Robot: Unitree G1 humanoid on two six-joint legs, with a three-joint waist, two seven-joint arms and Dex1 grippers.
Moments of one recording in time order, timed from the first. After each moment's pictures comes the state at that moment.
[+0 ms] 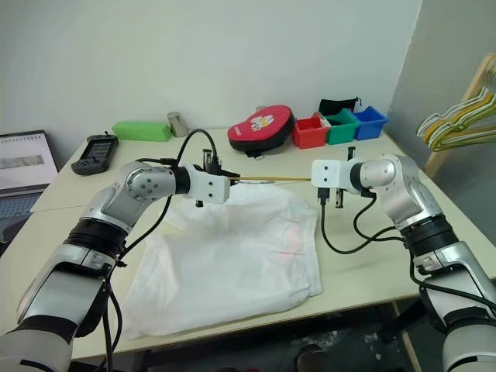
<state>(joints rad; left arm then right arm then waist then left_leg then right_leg) -0.91 0.66 -0.32 0.61 0.41 -0.54 -0.81 -0.91 -0.68 0.38 0.32 -0.35 0.05 0.99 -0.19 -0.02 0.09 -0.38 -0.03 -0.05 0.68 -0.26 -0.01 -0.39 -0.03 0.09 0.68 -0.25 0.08</state>
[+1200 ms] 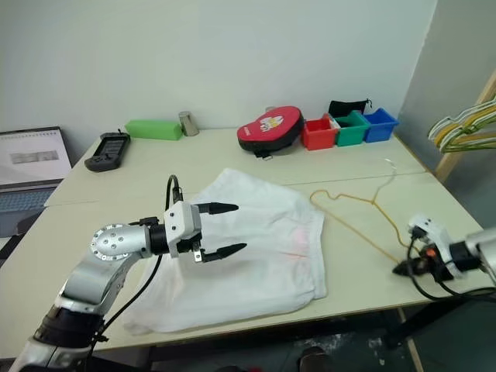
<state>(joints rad) -0.26 0.68 -0.10 -0.28 -0.30 0.15 -0.95 -0.23 -1.17 0.03 0.01 0.34 1.14 1.47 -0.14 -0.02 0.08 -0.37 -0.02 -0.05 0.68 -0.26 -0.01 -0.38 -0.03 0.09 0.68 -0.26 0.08</state>
